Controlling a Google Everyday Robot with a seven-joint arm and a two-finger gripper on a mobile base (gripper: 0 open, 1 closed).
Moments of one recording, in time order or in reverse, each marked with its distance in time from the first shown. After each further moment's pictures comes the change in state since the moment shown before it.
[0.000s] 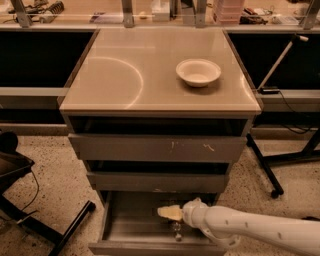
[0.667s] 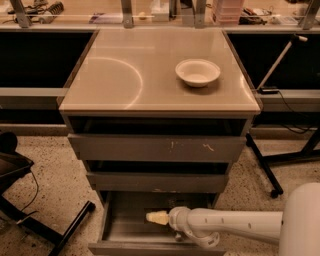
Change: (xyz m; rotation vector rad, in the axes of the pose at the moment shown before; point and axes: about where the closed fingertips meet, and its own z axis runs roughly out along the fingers) arm 0.050 0.025 0.081 -0.019 0.088 0.085
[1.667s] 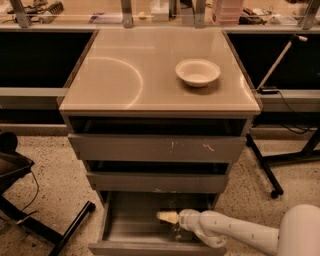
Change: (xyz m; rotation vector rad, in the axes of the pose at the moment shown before) arm 0.029 -0.074 0.050 -0.044 -0.022 0.129
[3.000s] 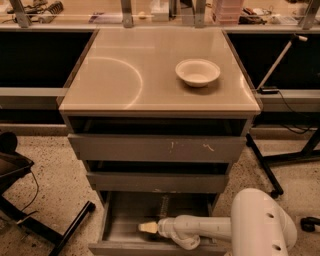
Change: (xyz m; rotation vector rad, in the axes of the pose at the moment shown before) arm 0.065 0.038 0.094 0.012 0.122 -0.070
